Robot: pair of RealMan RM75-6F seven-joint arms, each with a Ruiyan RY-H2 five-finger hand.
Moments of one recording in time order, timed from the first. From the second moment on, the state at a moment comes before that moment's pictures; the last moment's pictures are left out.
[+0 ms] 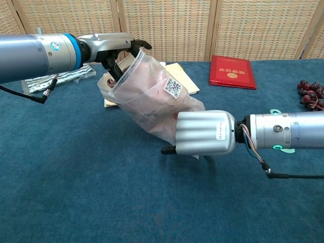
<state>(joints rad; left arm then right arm) -1.03 -1.48 -0.24 -1.45 0.92 0.78 0.25 0.99 -1.85 -0.18 -0.61 -2.04 1.19 -0.22</state>
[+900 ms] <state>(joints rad) -1.03 -1.47 -0.23 -1.46 0.92 0.78 0.24 1.03 -1.97 -0.16 -0.48 -1.96 1.18 -0.19</state>
